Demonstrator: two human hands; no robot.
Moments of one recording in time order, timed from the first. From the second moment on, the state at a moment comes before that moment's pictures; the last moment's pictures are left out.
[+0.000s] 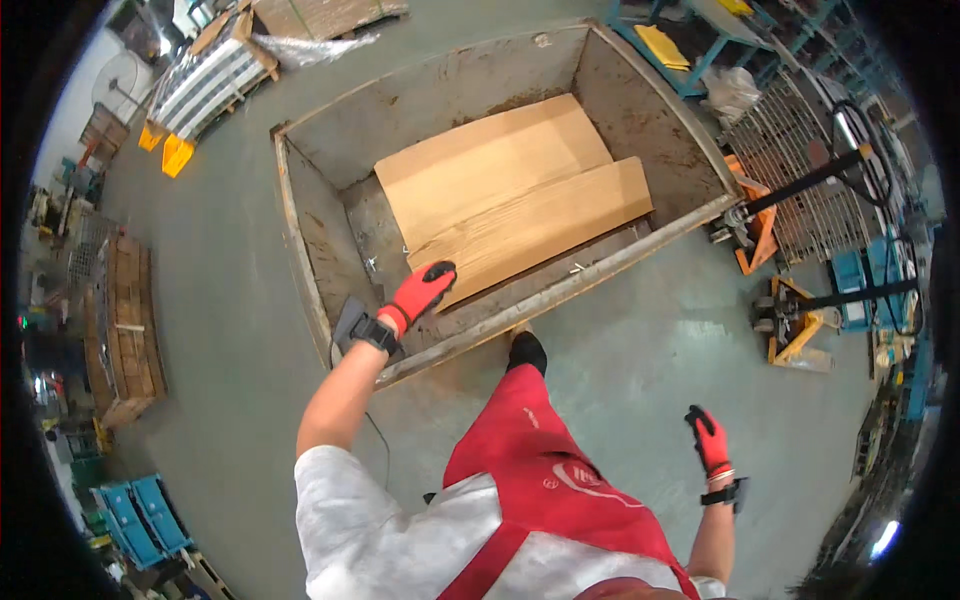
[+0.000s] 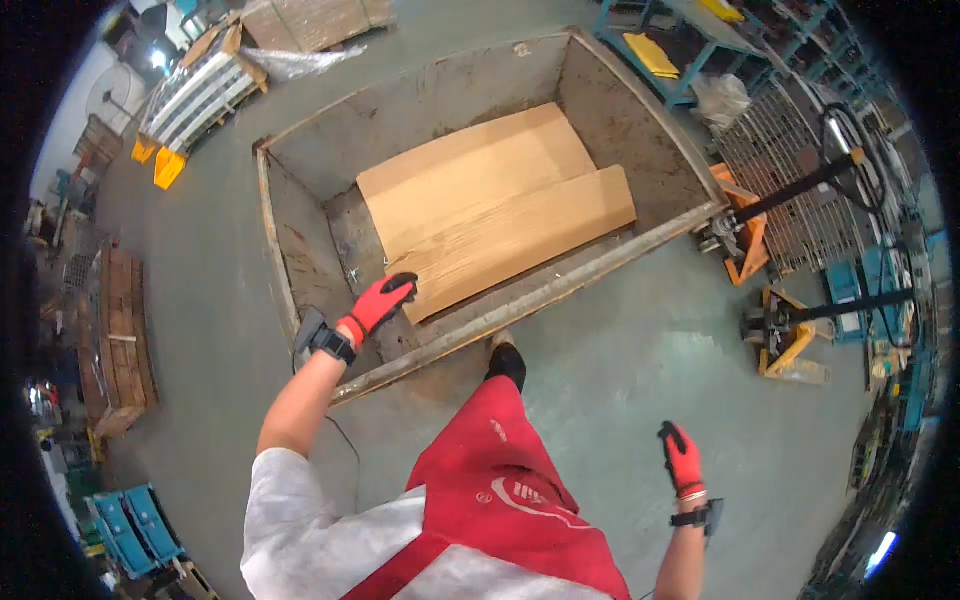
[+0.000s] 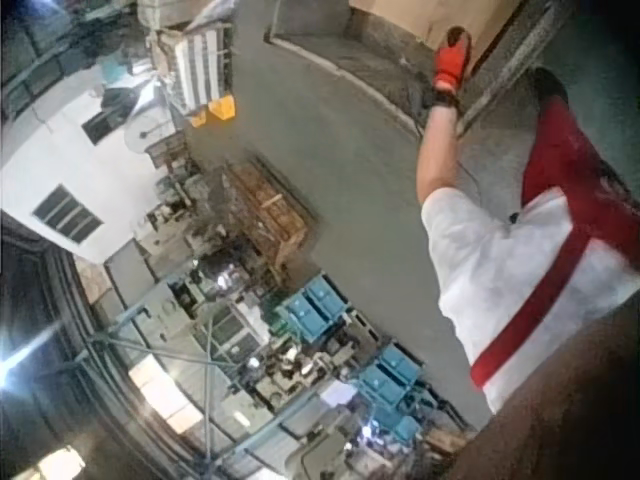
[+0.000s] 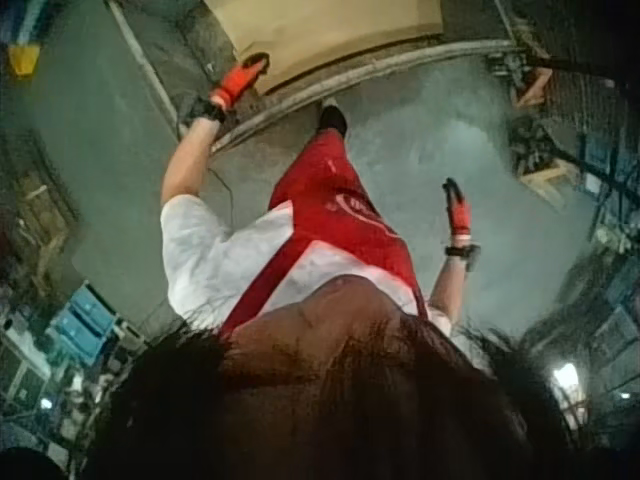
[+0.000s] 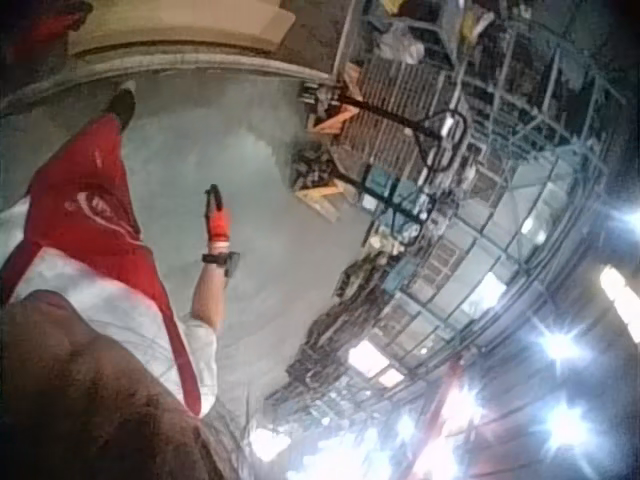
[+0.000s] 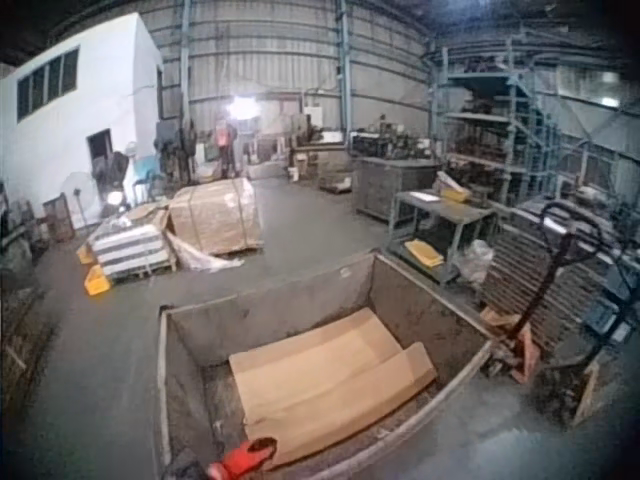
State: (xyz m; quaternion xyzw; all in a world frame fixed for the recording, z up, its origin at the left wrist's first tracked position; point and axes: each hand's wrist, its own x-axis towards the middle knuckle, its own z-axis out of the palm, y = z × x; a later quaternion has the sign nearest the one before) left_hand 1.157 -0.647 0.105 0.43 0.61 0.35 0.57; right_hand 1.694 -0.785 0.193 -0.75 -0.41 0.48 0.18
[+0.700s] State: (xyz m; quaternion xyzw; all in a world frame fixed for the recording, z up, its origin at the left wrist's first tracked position) left_hand 1.221 -0.471 -0.024 0.37 0.84 0.06 0.39; right_hand 1.674 -0.312 0.188 -0.43 -0.85 0.29 -0.04
